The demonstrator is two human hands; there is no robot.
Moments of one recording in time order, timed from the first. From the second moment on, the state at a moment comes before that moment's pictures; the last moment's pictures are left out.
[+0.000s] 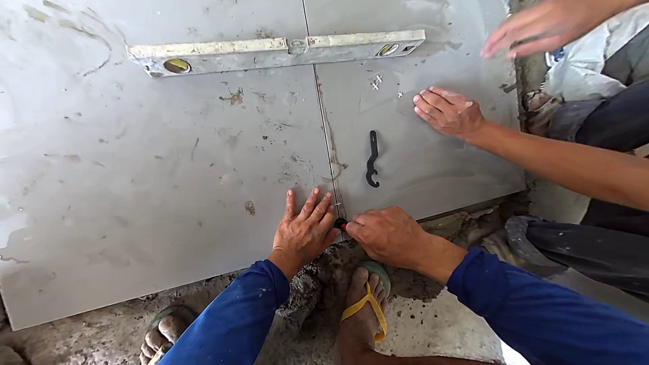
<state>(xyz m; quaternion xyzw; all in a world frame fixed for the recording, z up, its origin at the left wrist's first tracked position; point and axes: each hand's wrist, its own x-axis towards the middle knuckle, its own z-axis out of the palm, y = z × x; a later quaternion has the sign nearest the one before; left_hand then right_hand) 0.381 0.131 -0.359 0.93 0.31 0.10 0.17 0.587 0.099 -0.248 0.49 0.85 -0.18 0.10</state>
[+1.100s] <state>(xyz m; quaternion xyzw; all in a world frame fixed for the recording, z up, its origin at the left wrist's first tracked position) 0.381 0.133 -0.365 0.92 0.27 0.19 0.18 0.591 0.089 -0.259 0.52 0.83 -0.17 0.07</state>
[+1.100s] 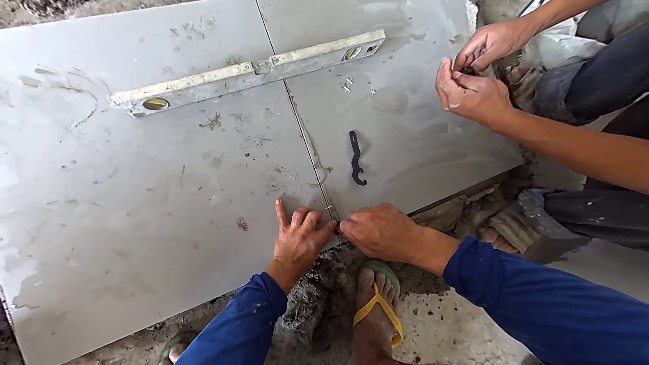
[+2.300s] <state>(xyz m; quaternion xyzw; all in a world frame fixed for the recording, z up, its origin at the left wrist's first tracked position) 0.399 0.157 -0.350 0.94 0.20 0.13 0.26 0.588 0.097 -0.247 0.50 0.83 -0.22 0.12</state>
